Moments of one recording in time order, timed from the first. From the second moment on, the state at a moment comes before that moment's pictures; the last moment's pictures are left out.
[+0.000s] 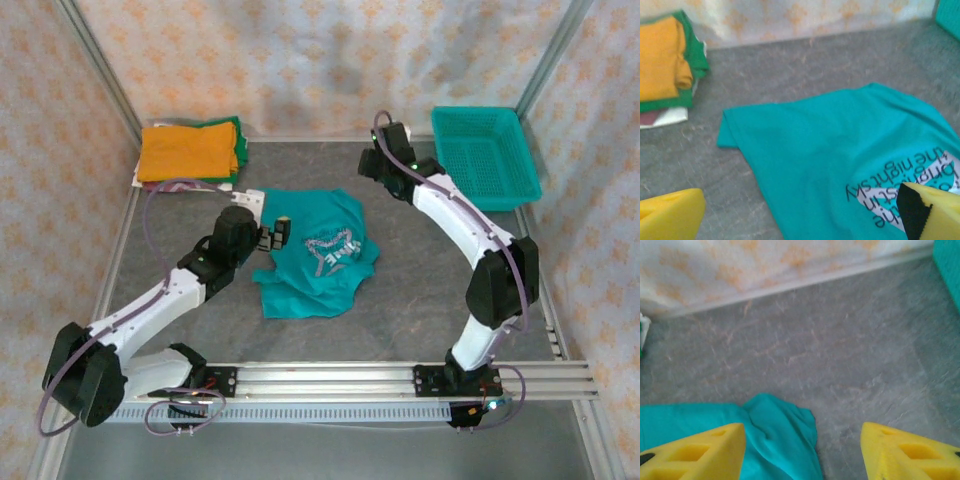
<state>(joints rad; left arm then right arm) -0.48 1.16 0.72 -0.09 -0.25 -0.18 0.44 1.71 1.52 -0.56 0.22 0.51</state>
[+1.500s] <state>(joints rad) -0.55 1.30 0.62 0.00 0.11 -0.50 0.51 1.83 1.35 -0.23 0.04 0.64</state>
